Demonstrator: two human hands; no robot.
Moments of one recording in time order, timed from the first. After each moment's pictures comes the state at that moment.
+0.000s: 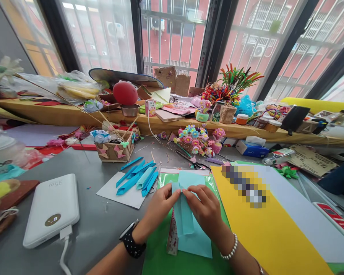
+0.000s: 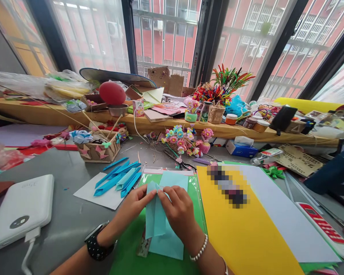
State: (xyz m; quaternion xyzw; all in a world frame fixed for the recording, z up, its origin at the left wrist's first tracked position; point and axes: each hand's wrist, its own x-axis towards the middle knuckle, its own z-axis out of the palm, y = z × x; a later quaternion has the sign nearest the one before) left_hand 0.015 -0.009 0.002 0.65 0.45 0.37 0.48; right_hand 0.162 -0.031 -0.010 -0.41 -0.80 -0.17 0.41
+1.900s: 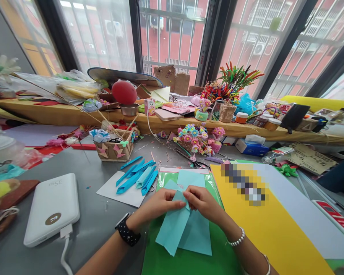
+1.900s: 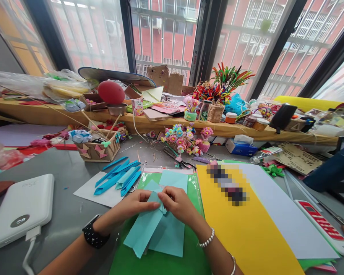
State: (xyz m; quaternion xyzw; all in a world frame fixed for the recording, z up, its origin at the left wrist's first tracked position) left_hand 0.002 0.000 0.002 0.65 0.38 0.21 0.62; right_hand 0.169 -0.022 -0.001 -0.45 -0.70 0.42 0.36
